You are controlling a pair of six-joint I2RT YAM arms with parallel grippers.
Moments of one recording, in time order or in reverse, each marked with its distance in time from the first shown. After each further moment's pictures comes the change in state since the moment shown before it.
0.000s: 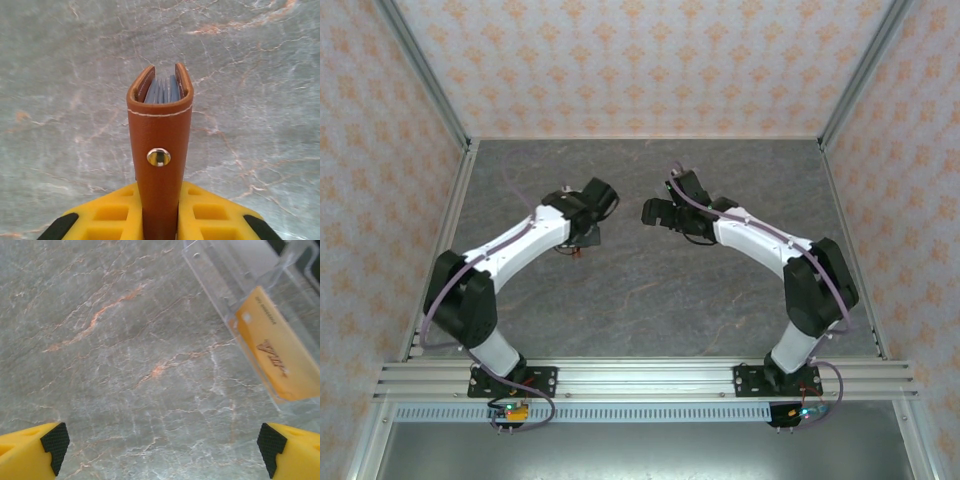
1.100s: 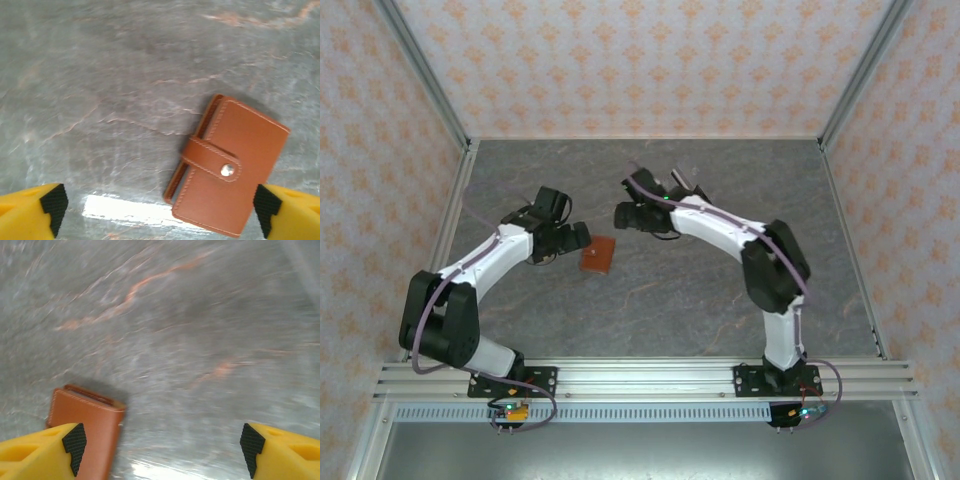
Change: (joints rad) left arm 0.302 -0.215 -0.372 0.376 0.427 0.036; right arm 0.156 0.347 0.401 -0.194 -0.001 0.012
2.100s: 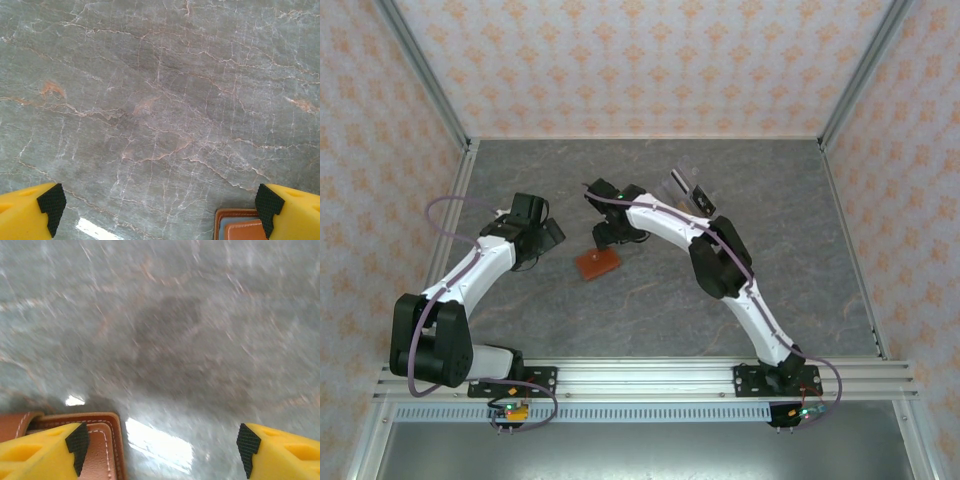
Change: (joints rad) left arm 0.114 -0.098 -0.076 0.033 -0.154 -0.143; right arm 0.074 0.347 0.417 -0.370 0.022 -0.269
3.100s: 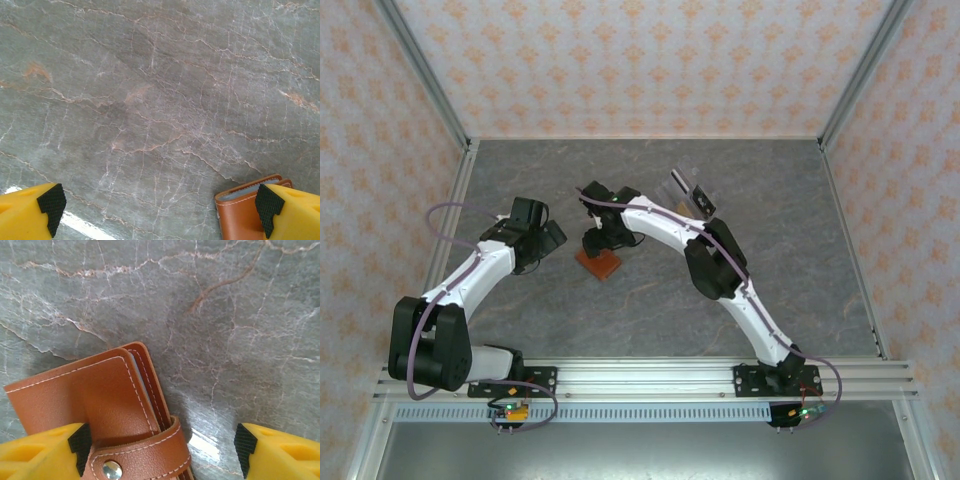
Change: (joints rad) left arm 0.000 -0.019 -0.044 0.037 0.048 -0.038; right arm 0.020 0.056 0.085 -0.012 -0.175 -0.008
